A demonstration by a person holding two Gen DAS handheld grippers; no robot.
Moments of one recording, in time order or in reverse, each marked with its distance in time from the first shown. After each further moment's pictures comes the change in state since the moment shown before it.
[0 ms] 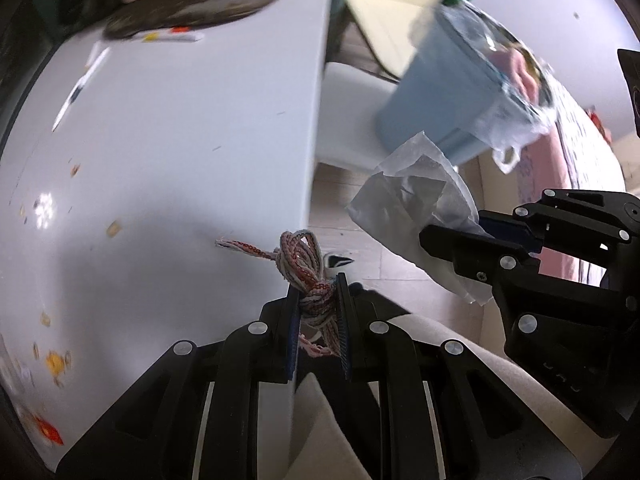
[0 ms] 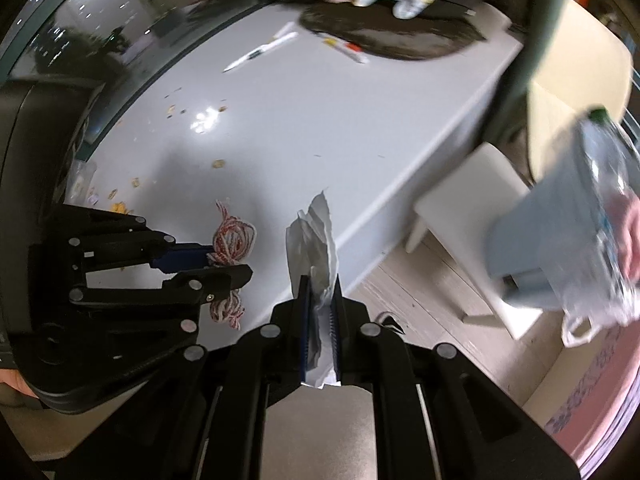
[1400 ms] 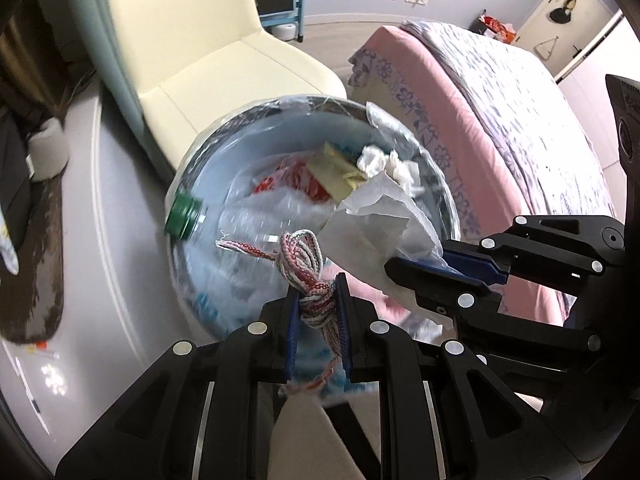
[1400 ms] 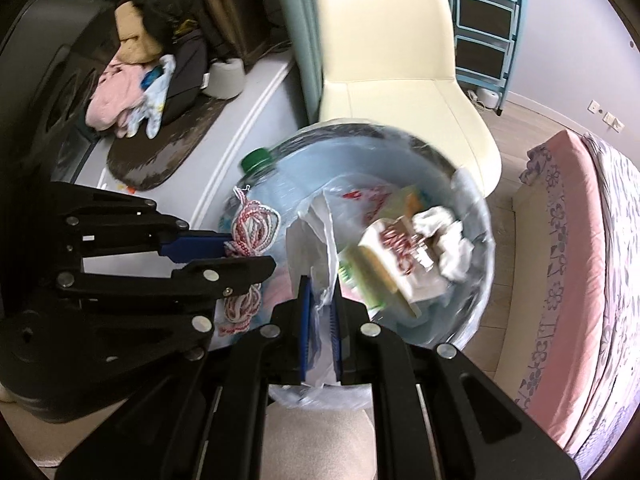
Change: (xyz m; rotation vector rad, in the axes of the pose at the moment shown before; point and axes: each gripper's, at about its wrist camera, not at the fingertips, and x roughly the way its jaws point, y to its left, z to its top) left arm 0.044 -0.245 0.285 0.499 0.013 -0.156; right arm -0.091 -0.297 0.044 0.435 -0.142 -0.199
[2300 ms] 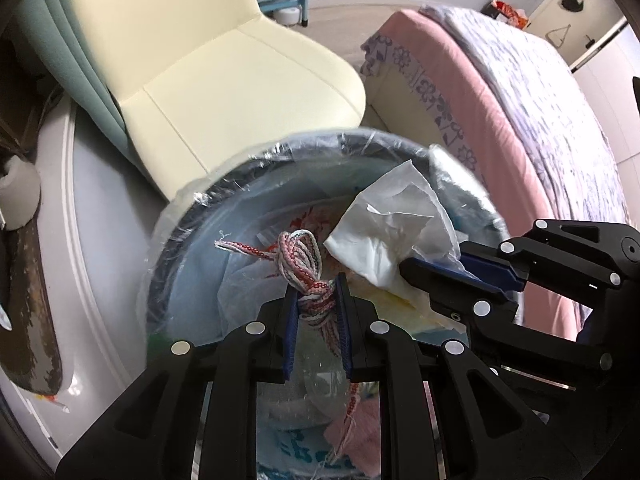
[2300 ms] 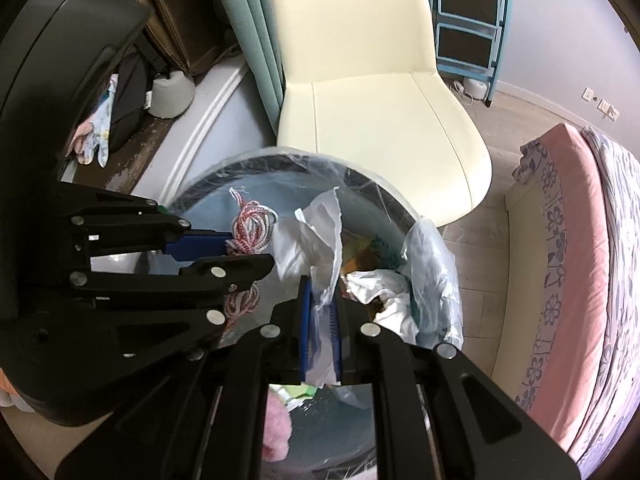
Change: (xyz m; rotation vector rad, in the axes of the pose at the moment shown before) left arm 0.079 0.019 0.073 0.014 0.077 0.034; right arm 0.062 -0.058 0.047 0.046 0.025 -0.023
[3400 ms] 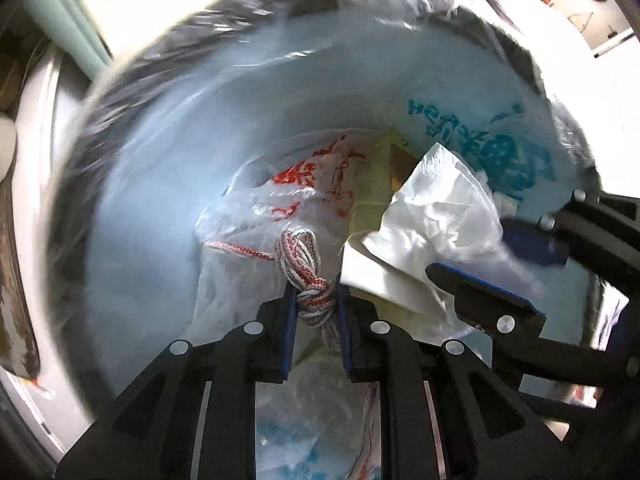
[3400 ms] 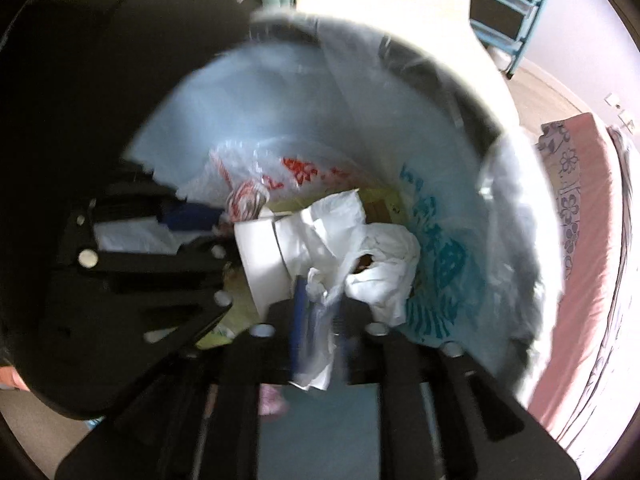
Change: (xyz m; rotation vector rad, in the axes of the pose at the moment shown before) left arm 0.069 0.004 -0.021 -0.037 0.131 0.022; right arm 0.051 0.010 -0.013 -0.102 0.162 -0.047
